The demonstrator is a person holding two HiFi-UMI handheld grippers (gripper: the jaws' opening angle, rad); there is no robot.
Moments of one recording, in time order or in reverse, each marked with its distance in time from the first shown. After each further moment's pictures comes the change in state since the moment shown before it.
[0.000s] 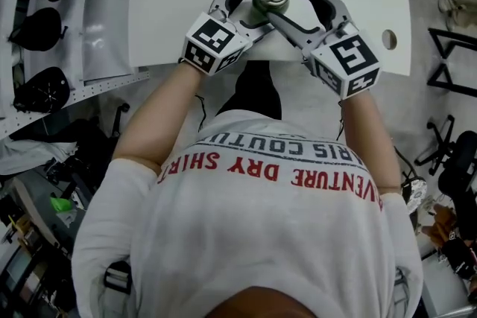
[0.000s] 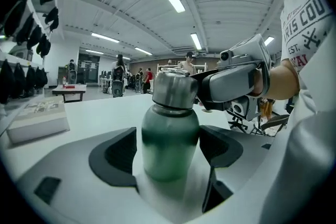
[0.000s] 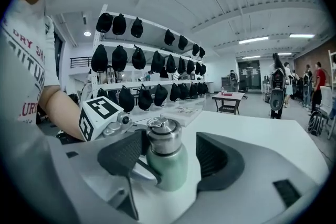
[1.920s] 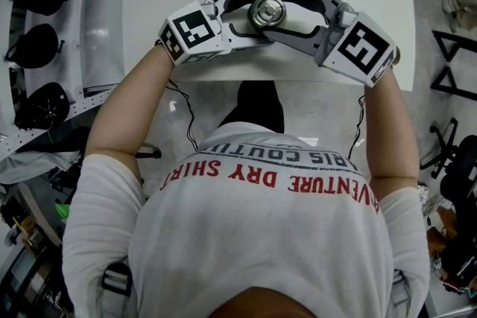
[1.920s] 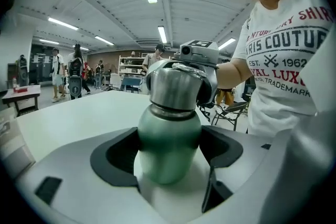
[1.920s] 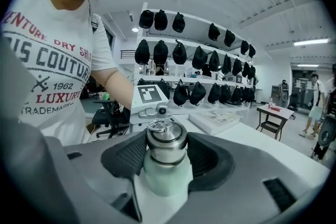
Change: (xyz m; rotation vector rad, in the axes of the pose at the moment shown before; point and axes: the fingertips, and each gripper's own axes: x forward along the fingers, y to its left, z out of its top) left arm 0.007 -0.005 -0.001 0.170 0.098 -0.422; right arm 0.021 0.015 0.011 -0.275 0.017 0.449
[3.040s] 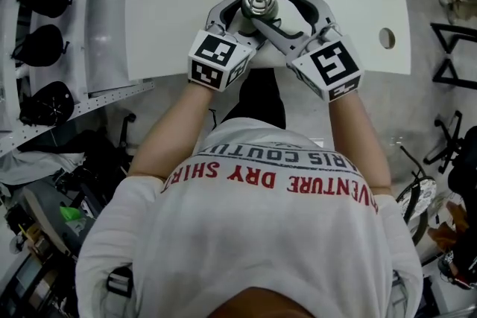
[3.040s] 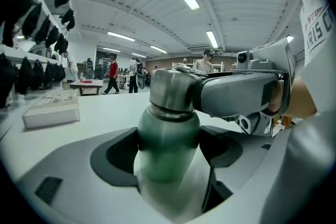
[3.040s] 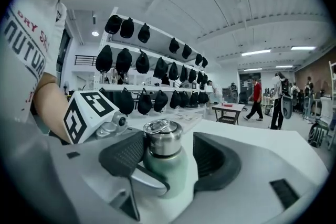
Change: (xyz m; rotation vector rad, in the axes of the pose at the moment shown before) left arm -0.001 0.007 0.002 -0.276 -0.081 0.576; right arm -0.018 -0.001 -0.010 0.168 -0.088 -0.469
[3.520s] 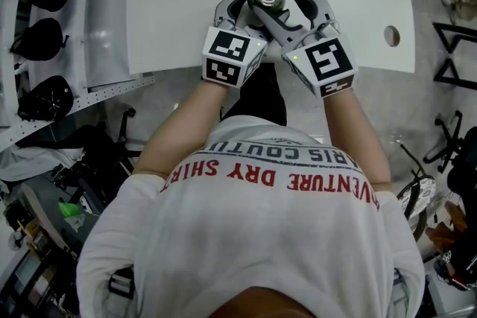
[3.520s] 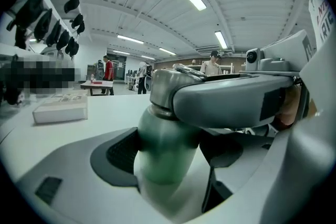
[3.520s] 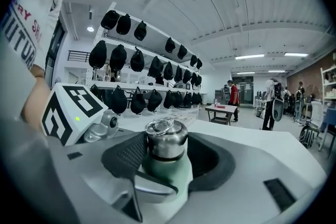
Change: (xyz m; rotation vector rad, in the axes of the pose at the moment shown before) left arm 0.003 0.004 0.004 -0.038 -0.033 0.108; right arm 0.012 -0.001 -0.004 -0.005 0.001 -0.096
